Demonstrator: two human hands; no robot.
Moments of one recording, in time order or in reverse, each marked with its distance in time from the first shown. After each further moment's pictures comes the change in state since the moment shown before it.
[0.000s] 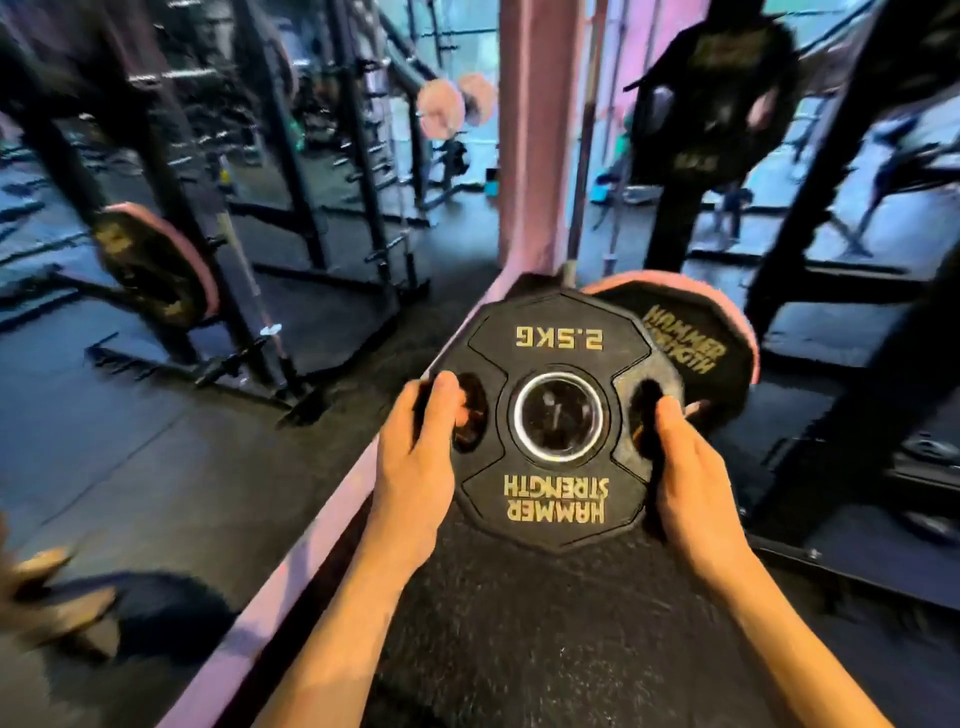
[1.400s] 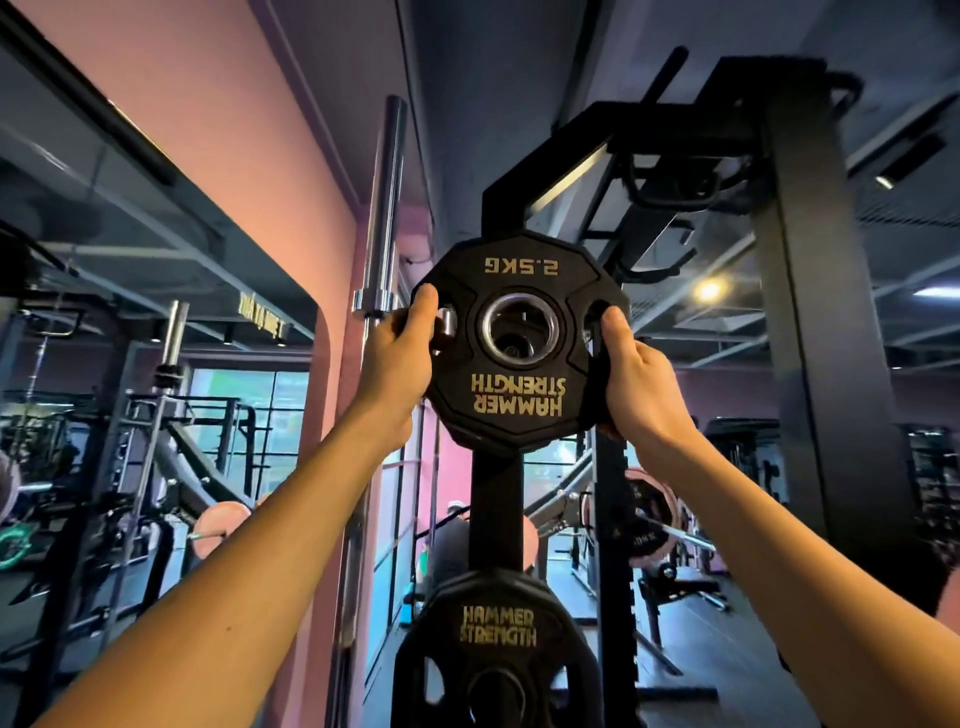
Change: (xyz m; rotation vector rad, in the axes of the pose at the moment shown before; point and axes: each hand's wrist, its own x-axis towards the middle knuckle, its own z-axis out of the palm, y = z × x) left_hand 0.440 0.362 0.384 -0.437 -0.368 0.679; right_hand 0.463 -0.394 -0.156 -0.118 0.445 -0.786
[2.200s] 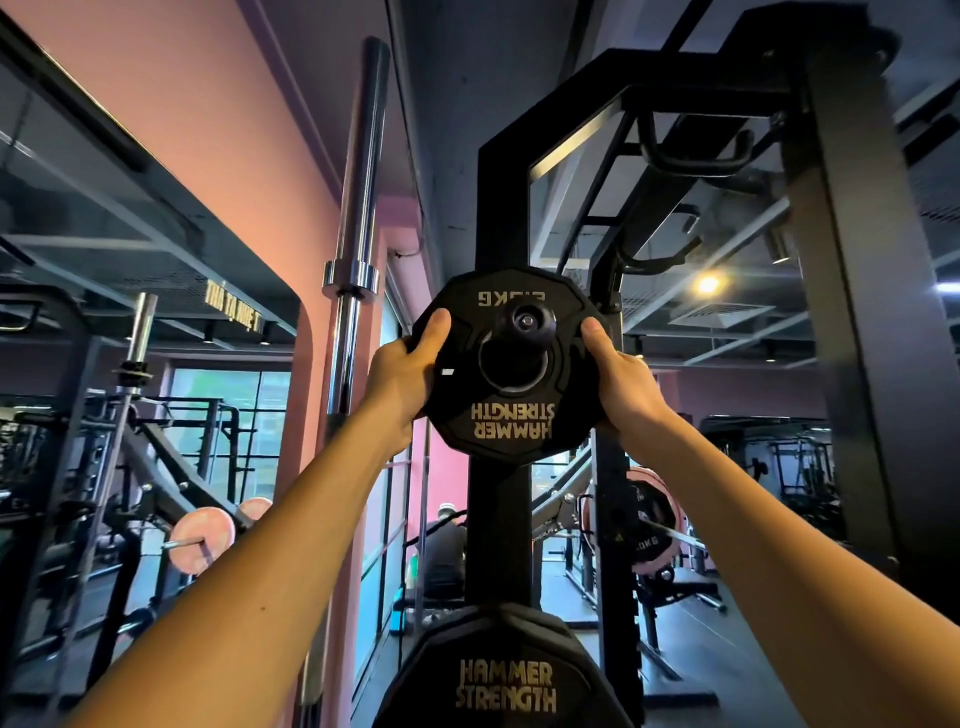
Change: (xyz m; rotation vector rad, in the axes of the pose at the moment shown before) left_hand 0.083 -0.108 0.000 0.112 -0.065 -0.166; right_hand 0.093 0.092 0.040 0.116 -0.068 0.171
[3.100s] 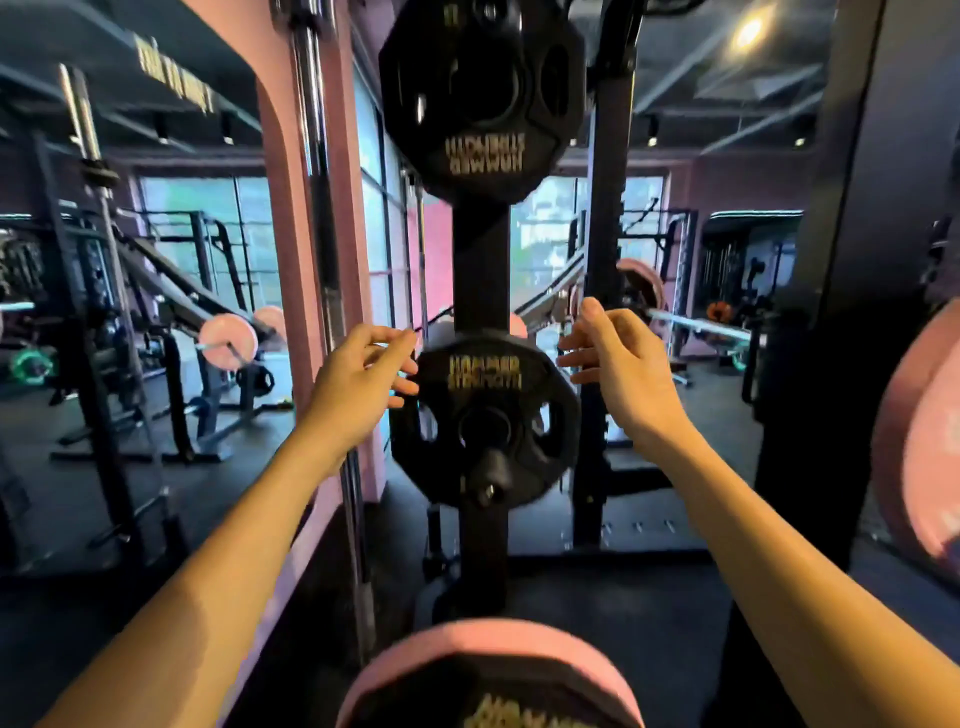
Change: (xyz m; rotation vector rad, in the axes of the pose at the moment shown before) left_hand -0.210 -0.100 -0.067 0.312 -0.115 -0.202; right_hand -0.200 0.111 -0.044 -0.096 0.012 0.076
